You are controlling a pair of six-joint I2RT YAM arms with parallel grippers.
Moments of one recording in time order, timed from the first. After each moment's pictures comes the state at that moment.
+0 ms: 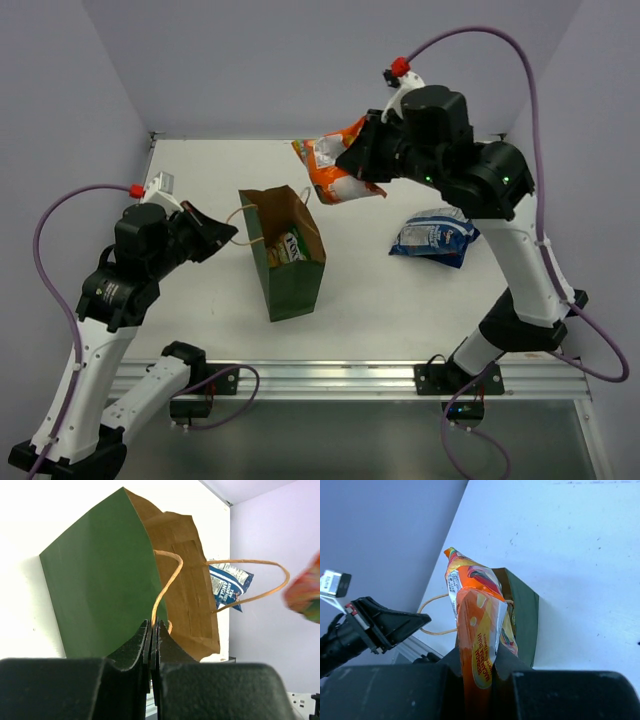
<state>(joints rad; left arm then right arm) -0.31 0.77 1.15 -0.82 0.12 -0.86 0.83 1.65 2.41 -1.20 0.13 0.62</state>
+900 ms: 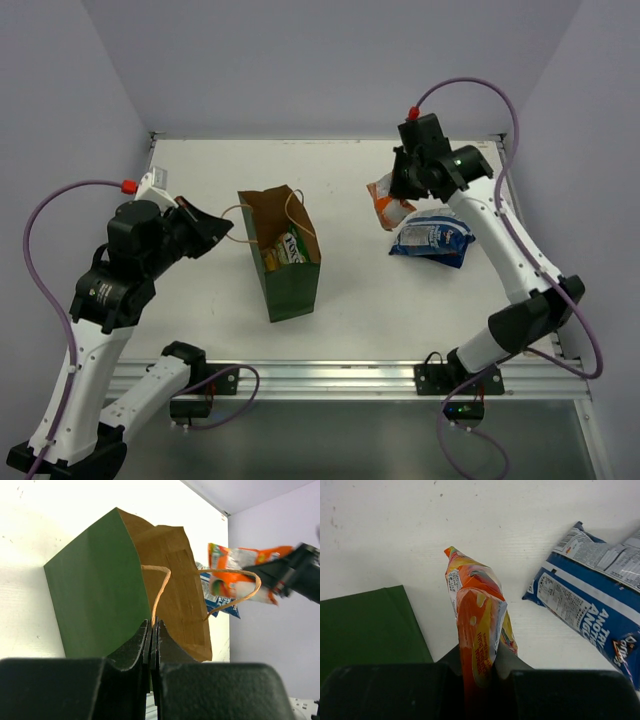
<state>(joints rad) -0.31 0.78 1.20 -0.84 0.08 -0.84 0.46 1.53 1.76 -1.08 0.19 0.53</state>
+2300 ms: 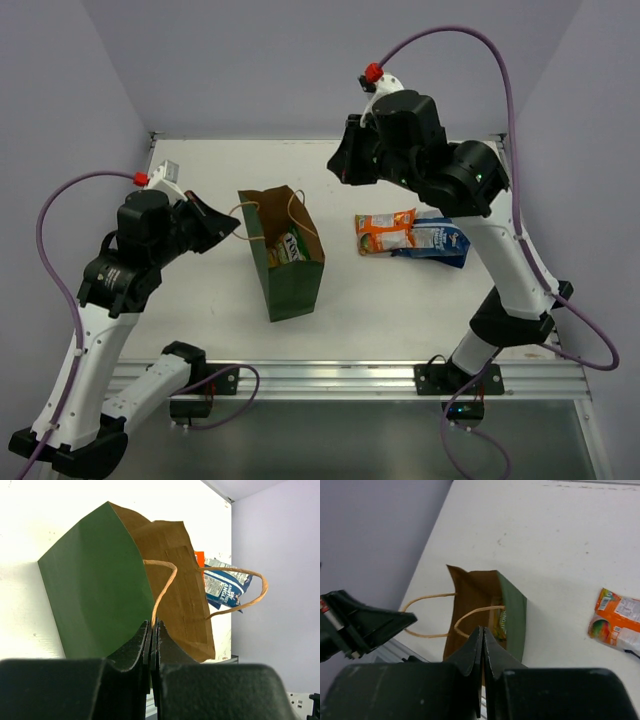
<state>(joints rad) -0.31 0.84 1.22 -0.84 0.13 -0.83 0.84 1.69 2.42 -1.19 0.21 0.56</state>
